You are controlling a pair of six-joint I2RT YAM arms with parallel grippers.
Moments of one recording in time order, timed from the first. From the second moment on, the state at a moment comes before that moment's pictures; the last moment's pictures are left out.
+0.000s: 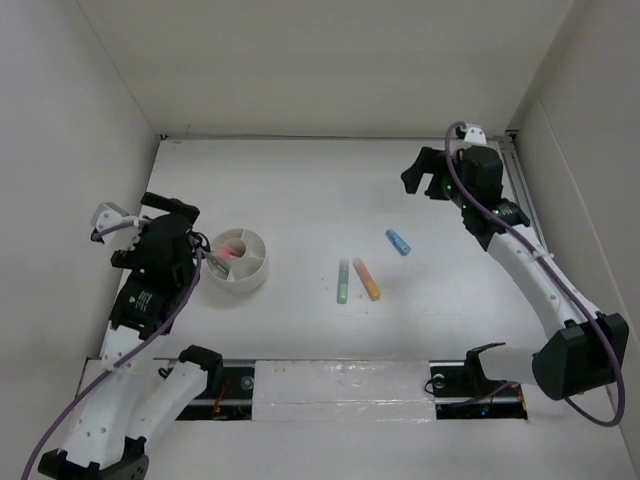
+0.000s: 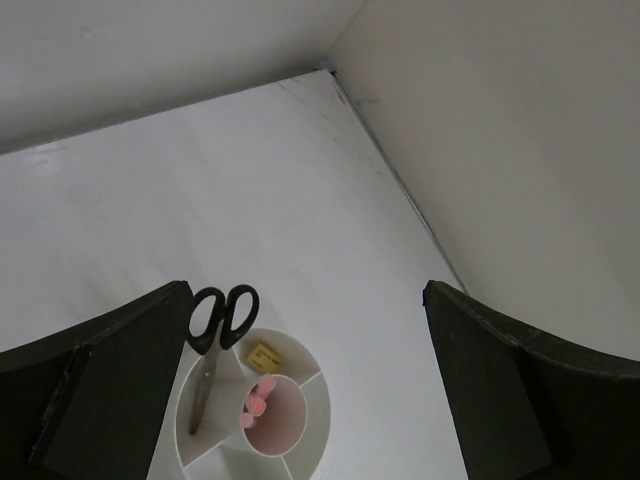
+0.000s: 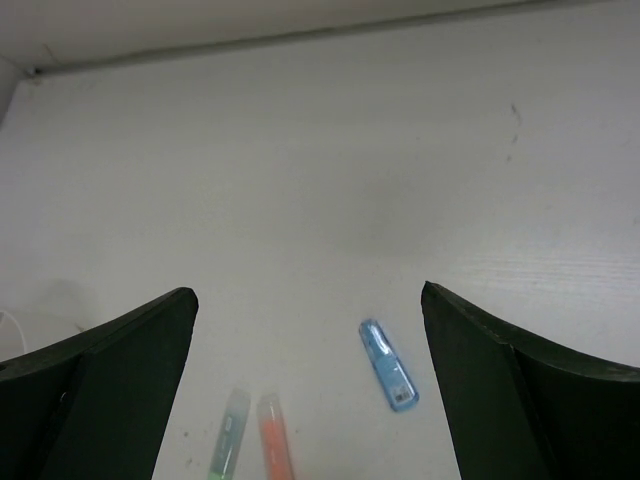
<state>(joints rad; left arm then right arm) -0.33 0.70 1.00 -0.68 -0.88 -0.93 0.27 1.28 1.12 -0.21 -0.02 0.35</state>
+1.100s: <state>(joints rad) -0.33 1.22 1.42 -0.89 -0.90 -1.03 0.26 1.70 1.36 -0.59 -0.07 0.14</state>
